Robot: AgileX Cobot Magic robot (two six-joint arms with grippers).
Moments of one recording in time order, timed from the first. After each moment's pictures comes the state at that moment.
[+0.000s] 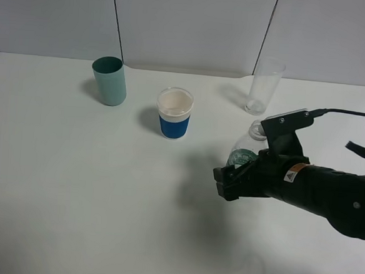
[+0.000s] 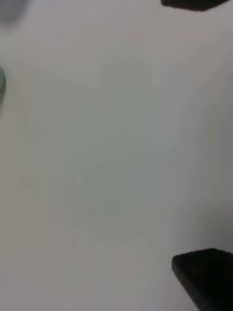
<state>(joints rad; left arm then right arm) 0.13 0.13 -0.52 -0.12 1.06 0.20 0.77 1.58 -0.33 0.52 -0.48 -0.26</state>
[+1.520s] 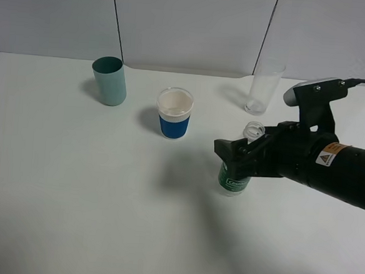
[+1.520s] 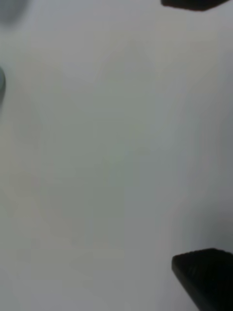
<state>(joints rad) 0.13 0.13 -0.52 -0.12 1.06 0.20 0.77 1.28 -0.32 0.48 -0.39 -0.26</state>
